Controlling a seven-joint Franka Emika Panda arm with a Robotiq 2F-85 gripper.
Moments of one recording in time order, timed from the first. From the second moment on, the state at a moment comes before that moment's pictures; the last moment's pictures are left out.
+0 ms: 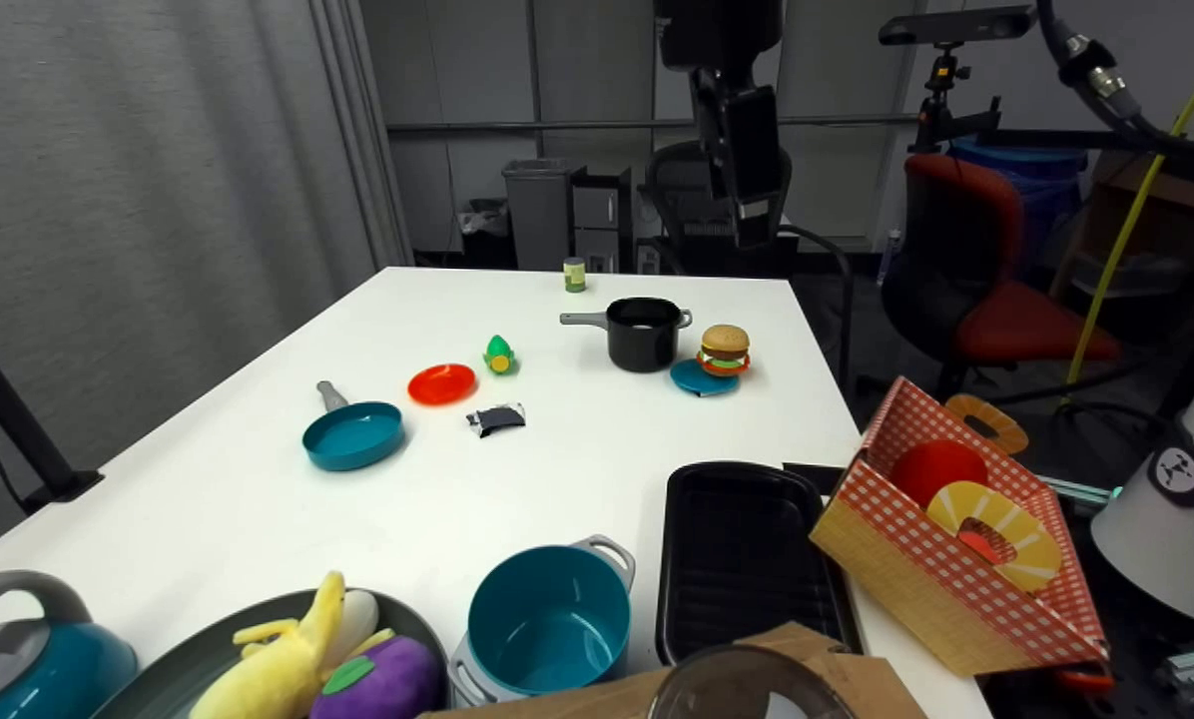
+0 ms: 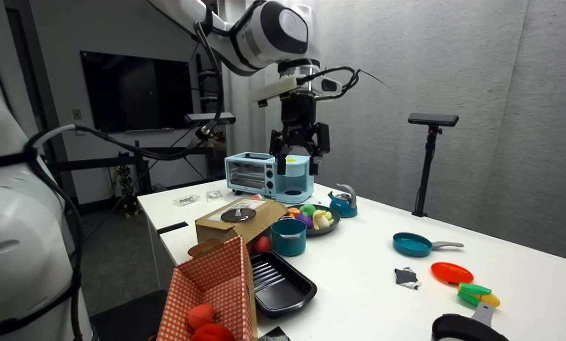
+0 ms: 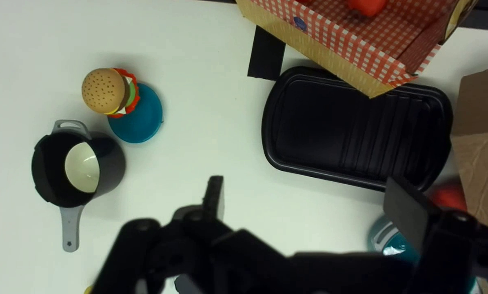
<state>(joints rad) 0.02 -0.19 0.05 -2.13 -0.18 1.74 -0.02</state>
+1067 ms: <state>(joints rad) 0.09 -0.17 0.07 -2.26 -0.05 1.95 -0.23</state>
